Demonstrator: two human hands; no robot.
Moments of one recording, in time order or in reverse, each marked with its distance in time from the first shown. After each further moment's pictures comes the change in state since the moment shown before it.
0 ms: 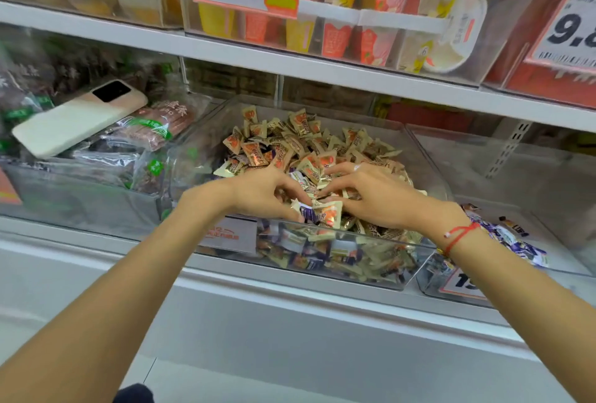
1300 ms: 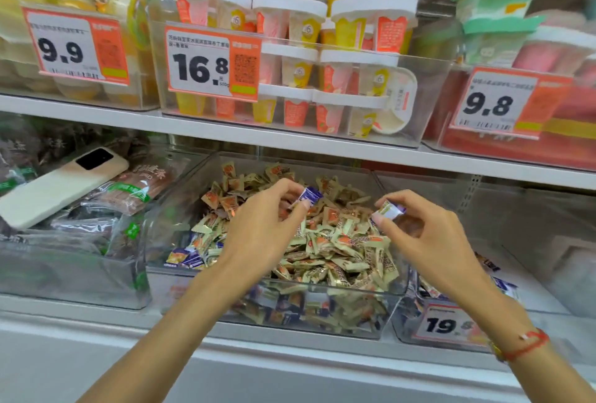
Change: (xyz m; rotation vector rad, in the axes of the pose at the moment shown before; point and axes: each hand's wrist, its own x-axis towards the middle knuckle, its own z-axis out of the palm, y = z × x) left_hand -0.009 0.067 0.015 -0.112 0.711 0.049; right_hand -0.084 0.019 -0.029 0.401 0.695 0.275
